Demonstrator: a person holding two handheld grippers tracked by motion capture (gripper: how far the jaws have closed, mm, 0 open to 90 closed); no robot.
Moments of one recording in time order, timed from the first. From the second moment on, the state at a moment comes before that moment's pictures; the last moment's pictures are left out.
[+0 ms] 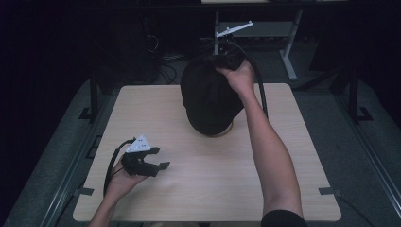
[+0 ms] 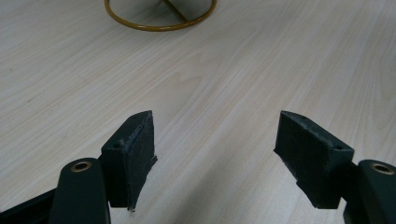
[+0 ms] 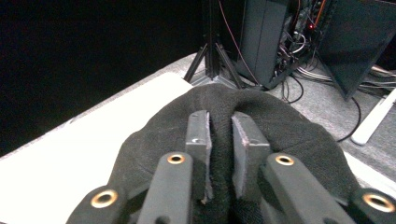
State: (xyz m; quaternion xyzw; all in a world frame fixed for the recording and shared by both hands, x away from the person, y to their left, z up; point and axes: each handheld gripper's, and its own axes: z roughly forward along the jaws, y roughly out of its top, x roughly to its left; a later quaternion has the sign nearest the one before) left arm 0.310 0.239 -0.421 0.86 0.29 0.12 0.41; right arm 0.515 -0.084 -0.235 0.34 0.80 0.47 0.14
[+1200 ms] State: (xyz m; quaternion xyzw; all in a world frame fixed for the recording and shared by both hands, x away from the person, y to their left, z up) left arm 0.310 0.239 -0.422 0.86 0.28 0.11 0.41; right arm 0.501 -0.079 -0.239 0.33 0.82 0.43 0.19
